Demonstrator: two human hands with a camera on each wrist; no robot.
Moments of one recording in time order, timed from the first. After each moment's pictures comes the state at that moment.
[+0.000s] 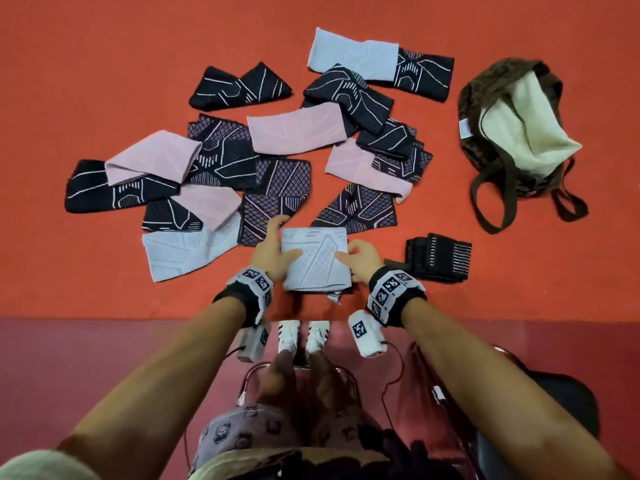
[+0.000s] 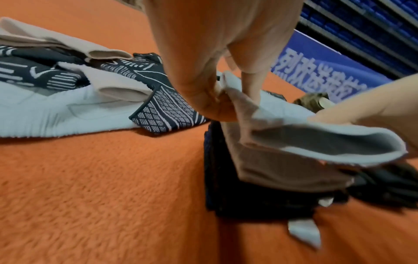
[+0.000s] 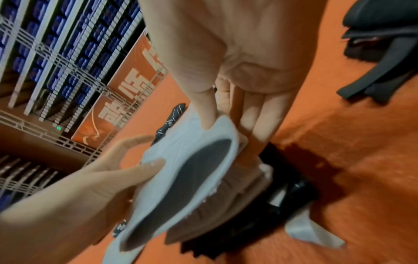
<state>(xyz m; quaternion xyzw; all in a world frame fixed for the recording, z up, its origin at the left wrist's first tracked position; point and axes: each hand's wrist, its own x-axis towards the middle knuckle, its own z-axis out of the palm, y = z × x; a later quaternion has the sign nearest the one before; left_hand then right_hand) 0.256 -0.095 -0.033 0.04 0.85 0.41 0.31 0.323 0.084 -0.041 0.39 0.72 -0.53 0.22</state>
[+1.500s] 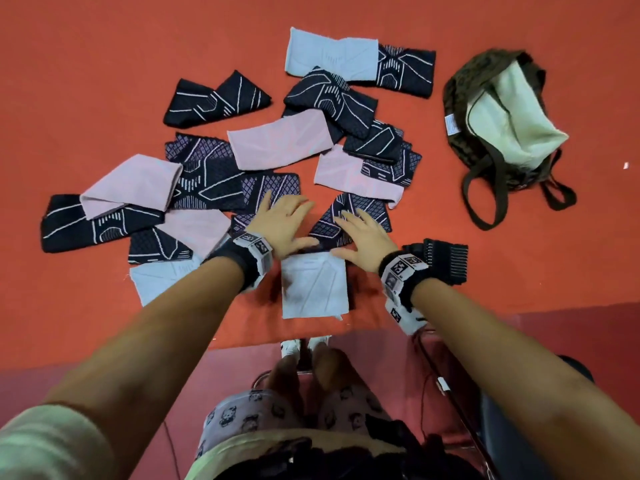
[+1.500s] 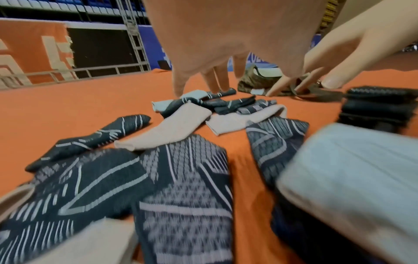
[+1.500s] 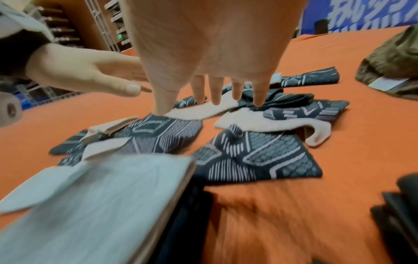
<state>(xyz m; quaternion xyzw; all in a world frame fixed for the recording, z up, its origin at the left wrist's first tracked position) 0.160 -0.054 -0.007 0.46 0.85 0.07 0.25 0.281 0.134 -0.018 0.08 0.94 -0.20 0.26</state>
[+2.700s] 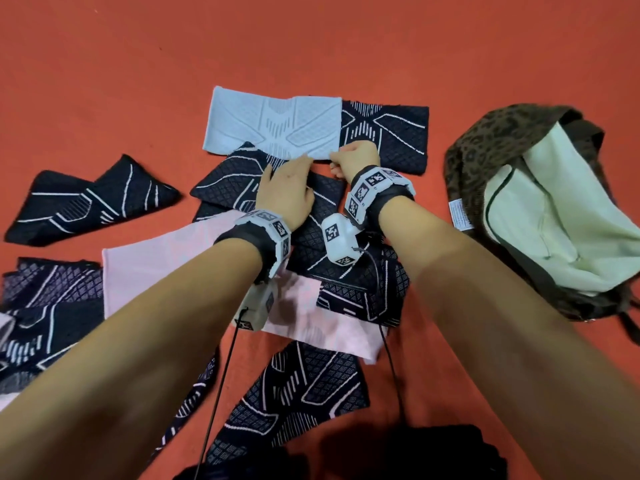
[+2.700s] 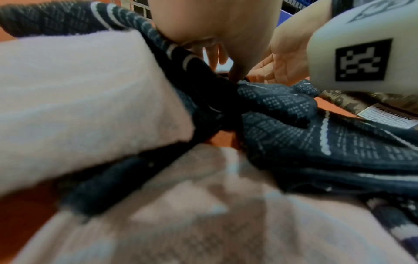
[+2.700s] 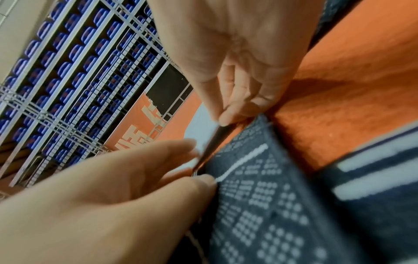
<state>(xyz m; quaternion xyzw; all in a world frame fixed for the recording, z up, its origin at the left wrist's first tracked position) -0.049 0.218 -0.138 0.32 0.92 0.17 0.12 -0.039 0.362 -0.126 0.42 0.72 -0.55 0.00</state>
